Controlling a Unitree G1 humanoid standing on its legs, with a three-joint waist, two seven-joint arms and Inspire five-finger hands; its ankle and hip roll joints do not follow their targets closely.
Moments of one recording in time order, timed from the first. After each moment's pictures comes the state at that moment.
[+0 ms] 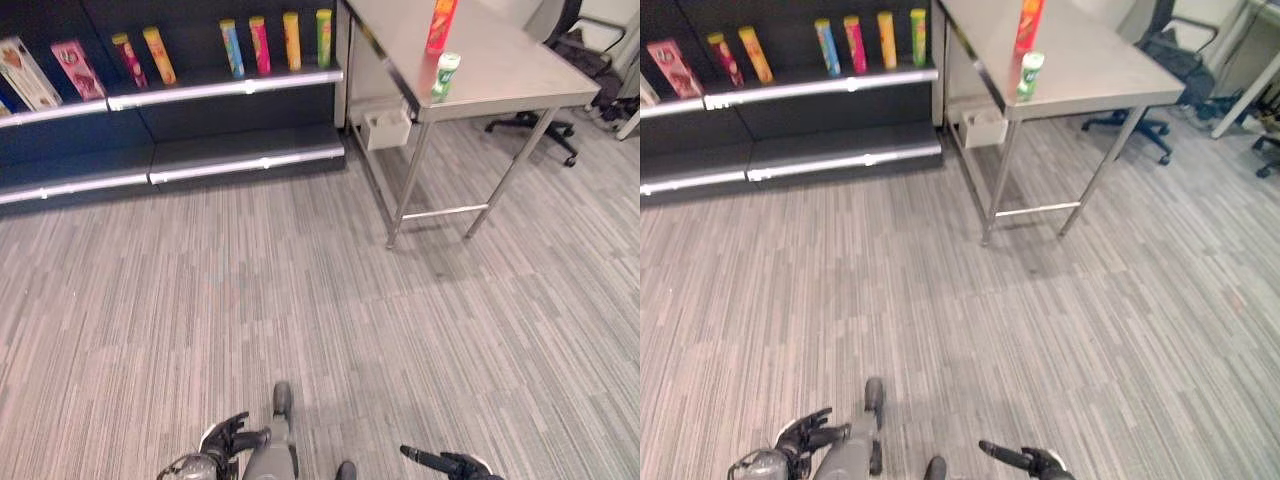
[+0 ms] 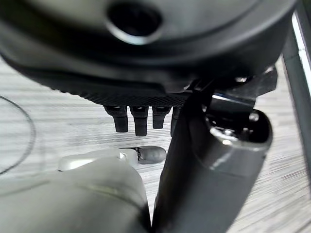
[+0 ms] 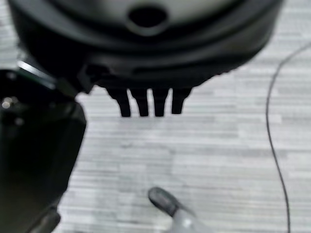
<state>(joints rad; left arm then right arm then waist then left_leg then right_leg) -0.09 0.23 -0.12 1.14 -0.32 -0.07 -0.03 -0.09 -0.32 0.25 1.24 0.14 0.01 -0.03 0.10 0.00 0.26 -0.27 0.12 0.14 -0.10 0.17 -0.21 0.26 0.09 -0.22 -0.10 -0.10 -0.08</state>
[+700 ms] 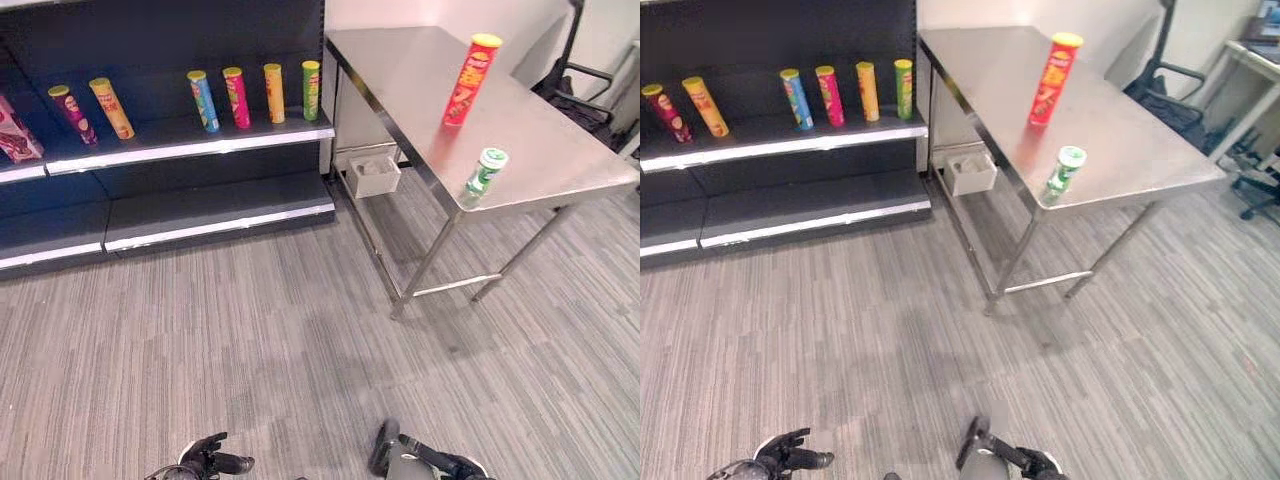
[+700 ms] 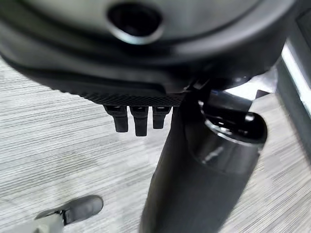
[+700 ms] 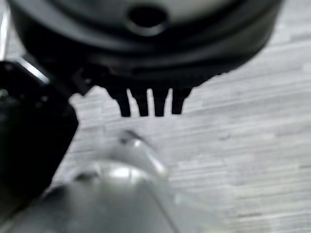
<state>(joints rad) -0.04 0.30 -0.17 1.22 -0.25 -0.04 -0.01 -0.05 -0.28 0.21 1.24 0.16 0.01 0.00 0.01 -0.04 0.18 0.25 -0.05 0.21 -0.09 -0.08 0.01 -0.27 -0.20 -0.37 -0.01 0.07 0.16</state>
